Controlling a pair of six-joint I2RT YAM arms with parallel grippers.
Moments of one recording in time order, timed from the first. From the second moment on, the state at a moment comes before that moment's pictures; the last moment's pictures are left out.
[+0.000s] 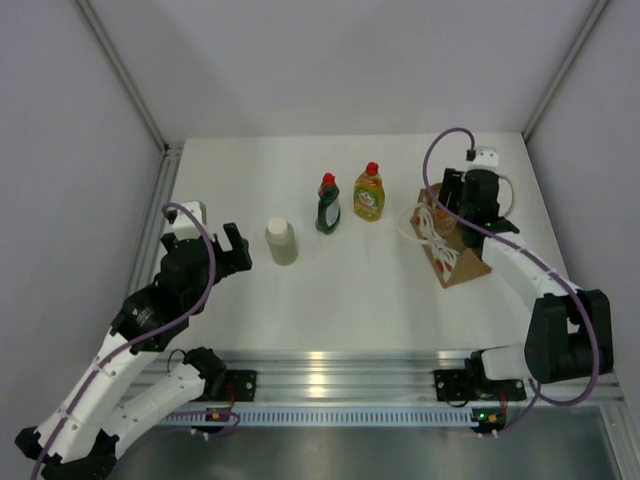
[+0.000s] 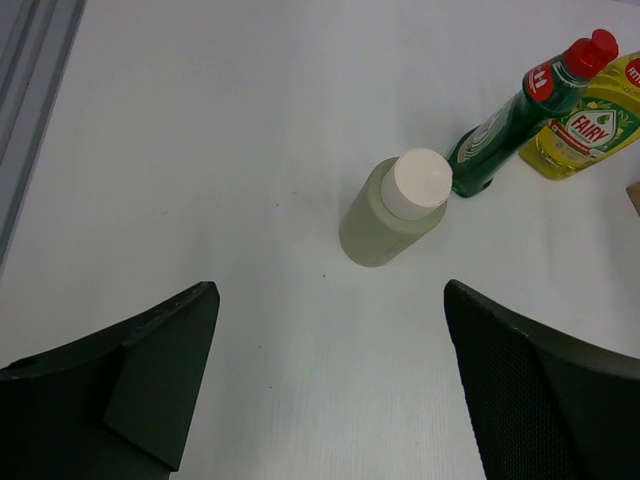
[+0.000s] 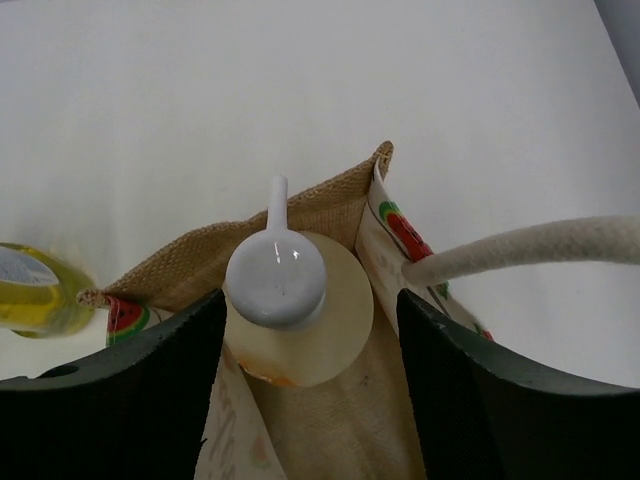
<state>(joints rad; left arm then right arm) -0.62 0.65 0.94 -0.72 -0.56 -0.45 0.15 1.34 0.88 0.06 0.27 0.15</state>
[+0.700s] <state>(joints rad) -0.62 0.67 0.94 -0.71 -0.49 -0.42 0.14 1.49 0.91 0.25 0.24 0.08</state>
